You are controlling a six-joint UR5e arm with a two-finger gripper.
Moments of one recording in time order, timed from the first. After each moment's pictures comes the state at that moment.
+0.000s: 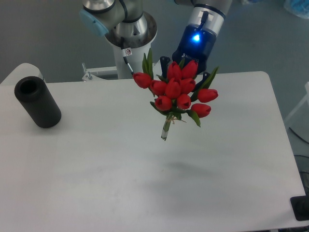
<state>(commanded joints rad) 2.83 -1.53 -1.90 -0.84 0.63 1.02</state>
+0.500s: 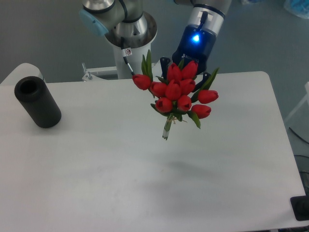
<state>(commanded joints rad) 2.81 -1.53 -1.89 -0.84 0.67 1.02</state>
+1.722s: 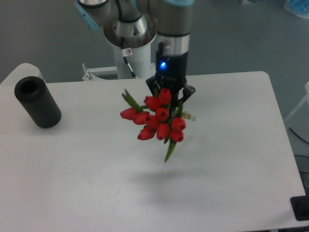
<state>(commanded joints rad) 2.40 -1.64 -1.87 -0.85 1.59 1.14</state>
